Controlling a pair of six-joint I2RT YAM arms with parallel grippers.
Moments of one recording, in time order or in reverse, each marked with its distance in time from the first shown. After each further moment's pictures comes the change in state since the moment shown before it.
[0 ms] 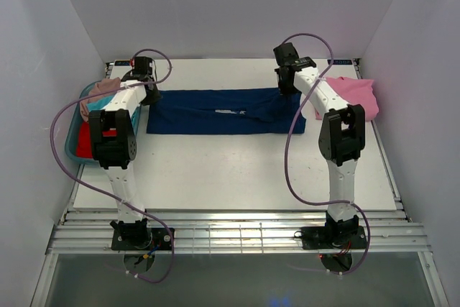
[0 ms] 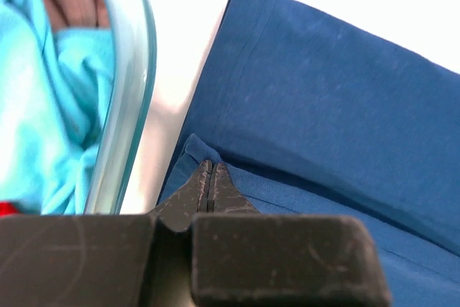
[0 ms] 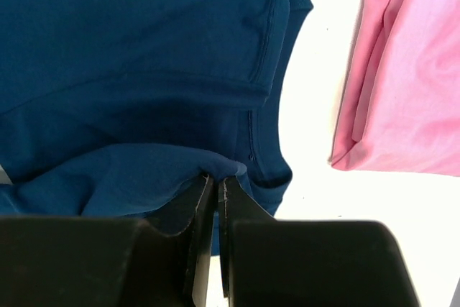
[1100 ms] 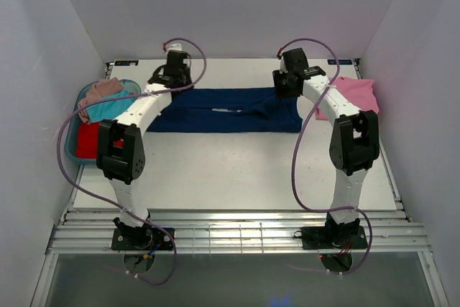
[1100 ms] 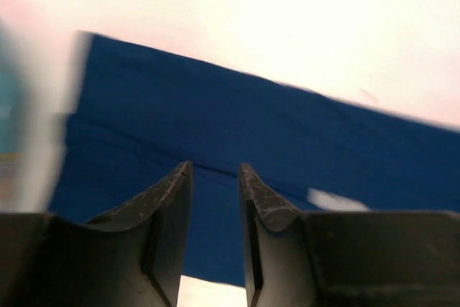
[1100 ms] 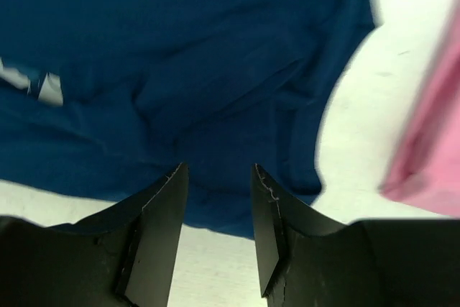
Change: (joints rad) left arm -0.209 -0.159 -0.026 0.151 -0.123 -0.042; right arm -0.033 -0.154 -0.201 0.208 -0.242 -0.066
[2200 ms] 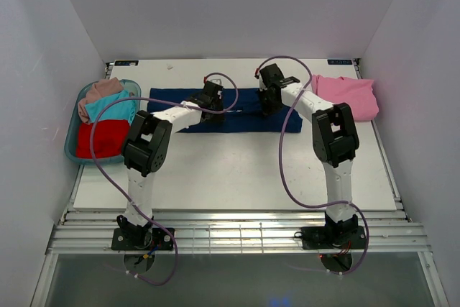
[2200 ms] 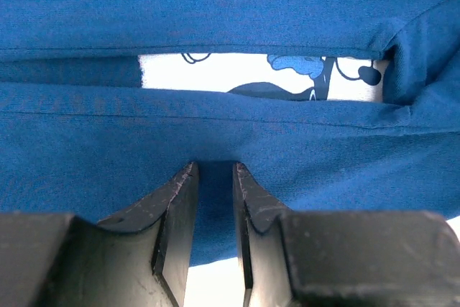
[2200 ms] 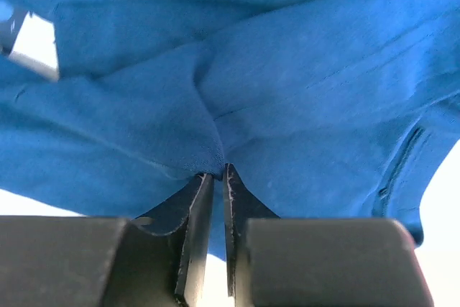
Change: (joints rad) left arm -0.285 0.193 -0.159 0.134 0.209 -0.076; right arm 0.116 0.154 -0.066 0.025 -0.041 -0.028
